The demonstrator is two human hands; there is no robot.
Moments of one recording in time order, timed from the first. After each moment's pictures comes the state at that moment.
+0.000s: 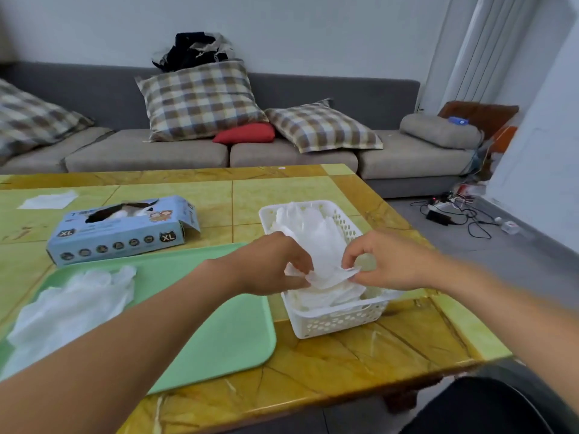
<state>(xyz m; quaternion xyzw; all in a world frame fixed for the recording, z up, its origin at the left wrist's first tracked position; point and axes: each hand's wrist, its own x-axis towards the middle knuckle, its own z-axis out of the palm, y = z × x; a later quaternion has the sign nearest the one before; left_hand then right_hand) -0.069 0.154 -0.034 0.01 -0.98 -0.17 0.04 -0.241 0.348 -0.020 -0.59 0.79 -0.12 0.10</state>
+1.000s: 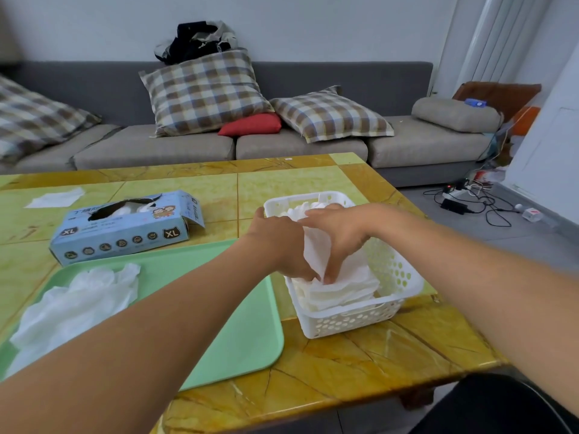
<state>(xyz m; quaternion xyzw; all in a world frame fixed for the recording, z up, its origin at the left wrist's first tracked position) -0.109 0.163 -0.021 0.21 -0.97 0.07 -0.11 -0.244 0.244 -0.007 -0.55 0.80 0.14 0.17</state>
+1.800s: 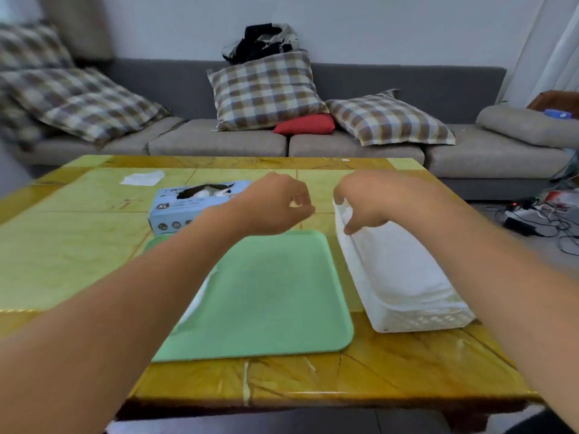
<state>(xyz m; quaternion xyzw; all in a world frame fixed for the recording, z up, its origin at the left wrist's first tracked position) 0.000 0.081 0.013 0.19 -0.96 -0.15 0.13 -0.145 0.196 0.049 -0.57 0.80 0.19 -0.04</state>
